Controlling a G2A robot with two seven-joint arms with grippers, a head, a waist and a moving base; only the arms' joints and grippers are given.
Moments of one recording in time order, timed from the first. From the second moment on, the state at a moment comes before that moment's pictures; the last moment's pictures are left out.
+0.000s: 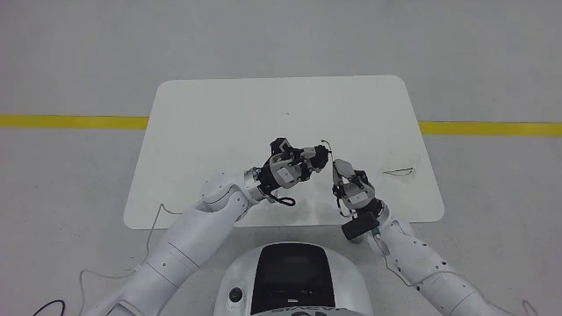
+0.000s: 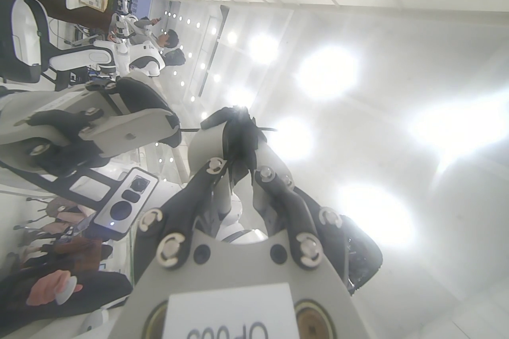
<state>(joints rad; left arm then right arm) 1.24 -1.27 -0.91 -1.43 -1.06 -0.02 -0.85 -1.41 -1.10 0.87 -1.29 -1.57 0.33 -1.15</state>
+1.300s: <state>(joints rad) 1.24 -1.27 -0.91 -1.43 -1.06 -0.02 -0.85 -1.37 -1.06 0.79 -1.26 -1.57 0.34 -1.12</state>
